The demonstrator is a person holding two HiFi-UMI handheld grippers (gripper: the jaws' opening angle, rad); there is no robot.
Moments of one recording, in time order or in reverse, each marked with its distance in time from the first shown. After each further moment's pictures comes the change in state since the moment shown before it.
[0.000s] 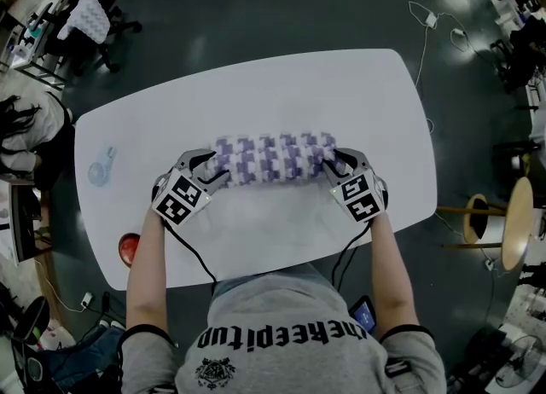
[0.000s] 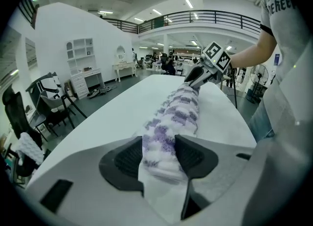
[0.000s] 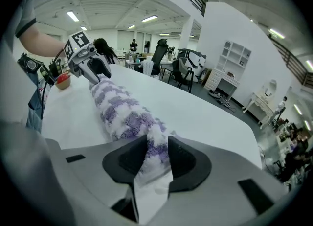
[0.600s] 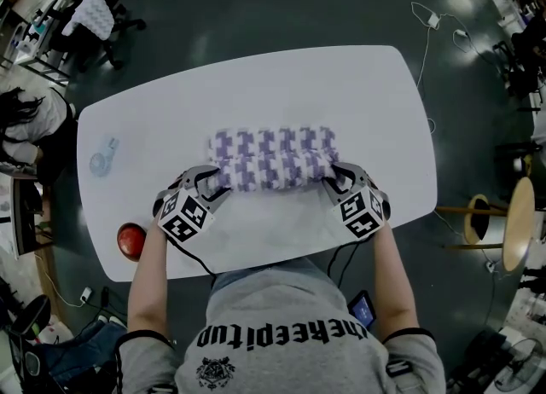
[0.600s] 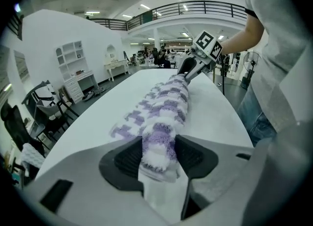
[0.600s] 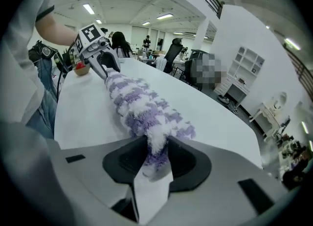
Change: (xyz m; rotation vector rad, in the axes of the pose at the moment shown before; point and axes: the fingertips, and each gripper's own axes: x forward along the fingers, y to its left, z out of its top) left arm -0.013 -0.061 -0.030 0.112 0.073 -0.024; right arm -0.026 0.046 -0.032 -0.138 0.019 0.067
